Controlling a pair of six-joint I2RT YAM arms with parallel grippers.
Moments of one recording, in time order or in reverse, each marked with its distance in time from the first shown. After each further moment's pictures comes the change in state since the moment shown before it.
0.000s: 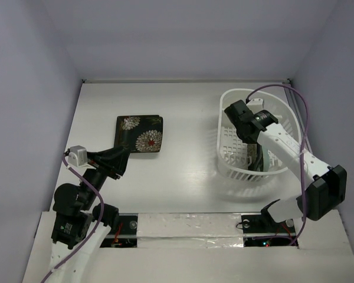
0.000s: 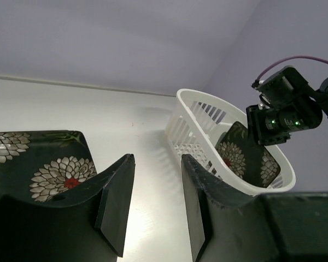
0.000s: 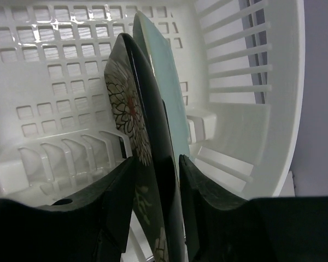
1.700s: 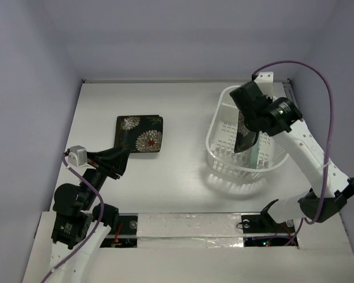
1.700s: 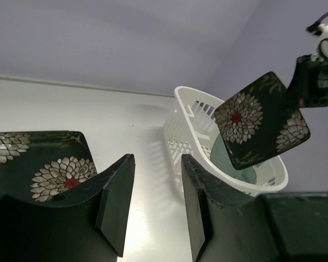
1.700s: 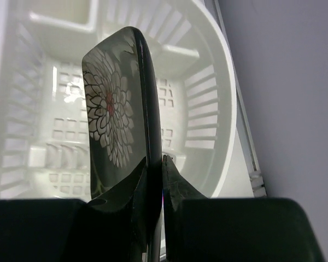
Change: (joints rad) left arm 0.000 -0.007 0.000 0.000 -0.004 0.000; right arm 0.117 0.007 0.438 -0.208 0.097 -0.047
